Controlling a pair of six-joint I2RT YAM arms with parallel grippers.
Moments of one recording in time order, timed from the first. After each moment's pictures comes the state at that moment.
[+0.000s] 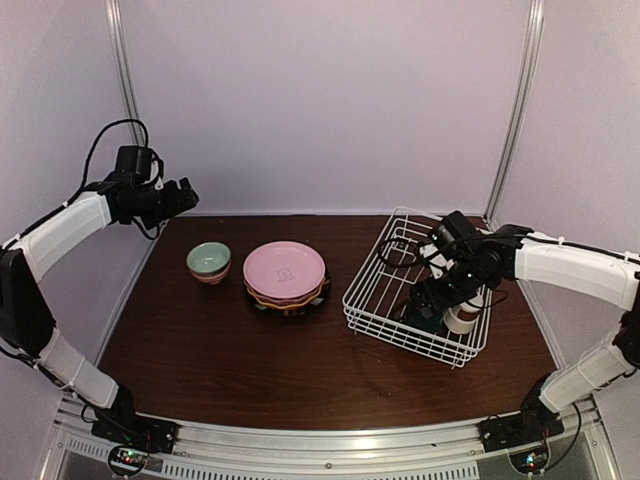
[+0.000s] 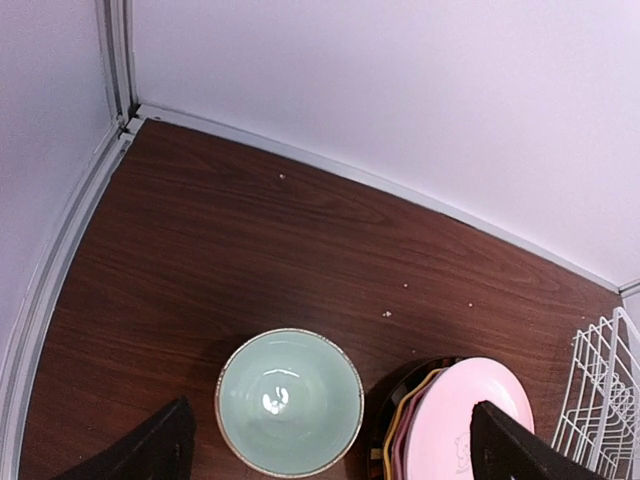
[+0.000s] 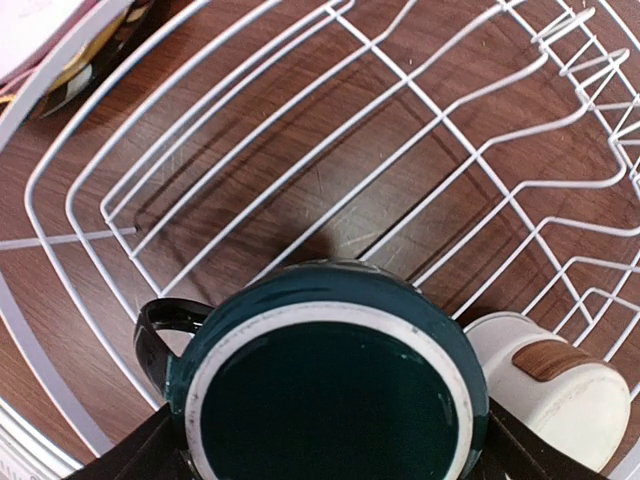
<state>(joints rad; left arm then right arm) -0.15 1.50 1.33 -0.48 0.01 -0.46 0.66 1.38 1.03 -0.78 0.09 0.26</state>
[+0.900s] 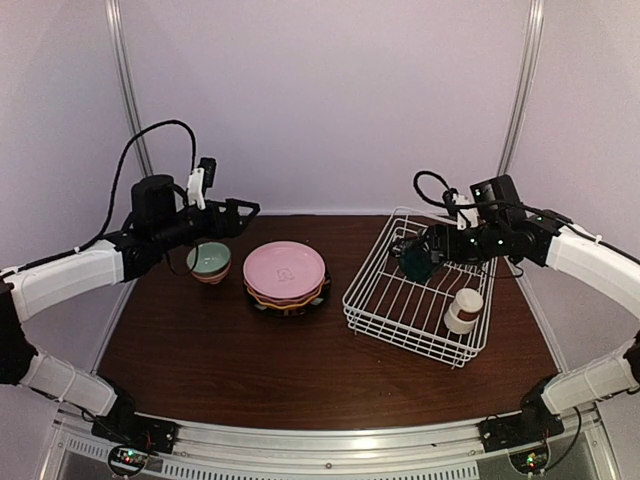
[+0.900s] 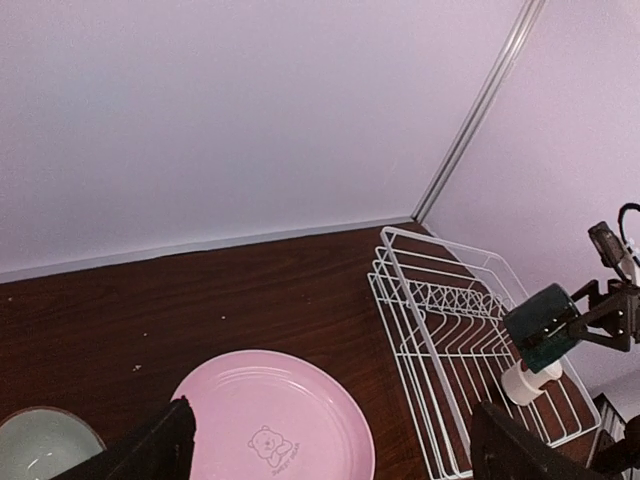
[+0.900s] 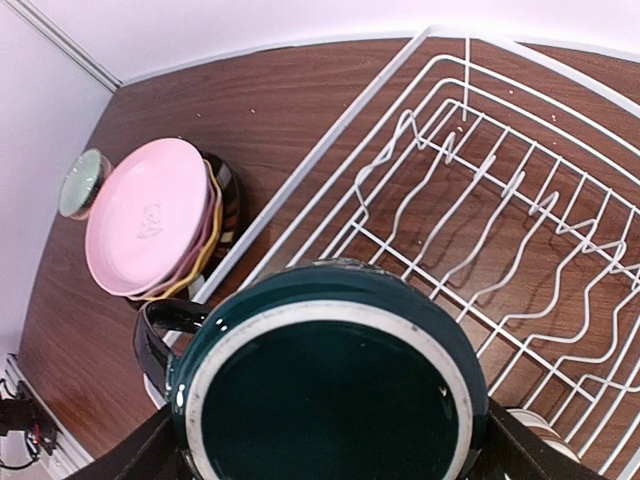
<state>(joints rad) -0.45 1.31 0.94 0.17 0.27 -0.32 0.49 1.25 1.09 -0.55 -0.08 0.40</state>
